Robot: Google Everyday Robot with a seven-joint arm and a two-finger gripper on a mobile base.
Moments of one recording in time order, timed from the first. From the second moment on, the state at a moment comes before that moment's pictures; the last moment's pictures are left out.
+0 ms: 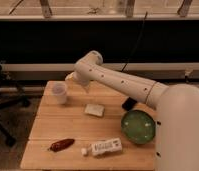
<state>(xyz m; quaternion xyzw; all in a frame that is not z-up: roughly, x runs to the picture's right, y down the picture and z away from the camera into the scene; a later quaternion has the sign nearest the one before) -0.106 -0.018 0.837 -0.05 -0.23 -0.47 0.85</state>
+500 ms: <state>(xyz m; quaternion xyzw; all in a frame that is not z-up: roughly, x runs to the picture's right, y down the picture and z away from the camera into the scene) -0.098 -0.009 0.838 -0.05 -0.24 -0.47 0.85</state>
